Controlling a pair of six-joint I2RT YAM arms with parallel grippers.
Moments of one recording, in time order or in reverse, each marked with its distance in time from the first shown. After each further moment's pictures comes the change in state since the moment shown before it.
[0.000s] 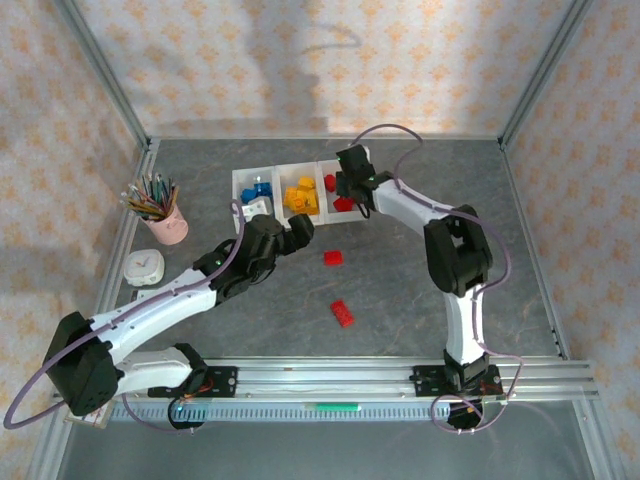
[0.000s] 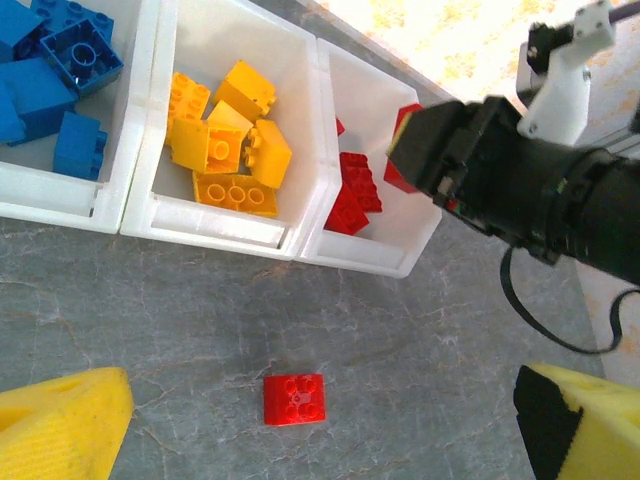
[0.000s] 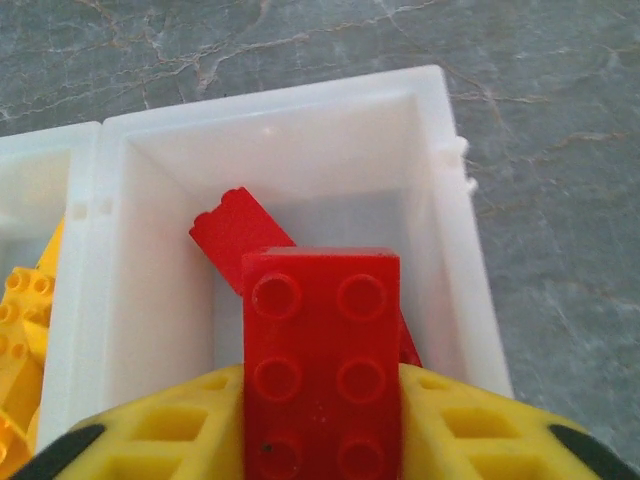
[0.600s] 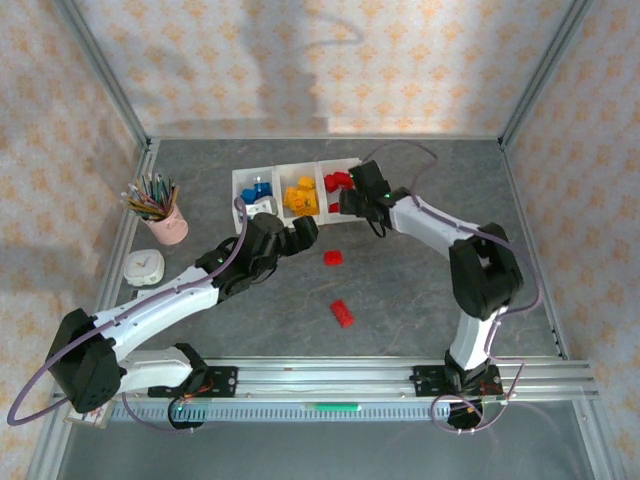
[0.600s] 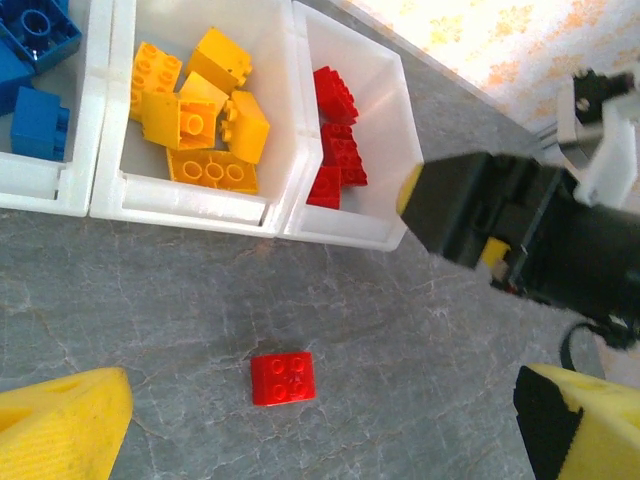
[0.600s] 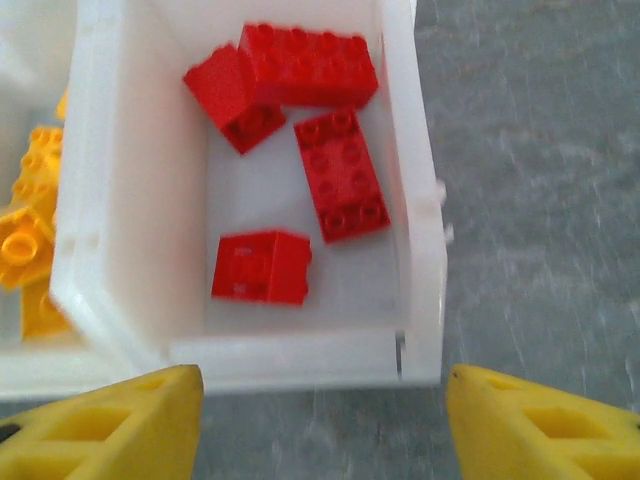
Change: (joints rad) left arm 0.006 0.009 0.009 -0.002 0.077 0.026; right arm 0.021 -0.304 -0.352 -0.014 -0.070 0.032
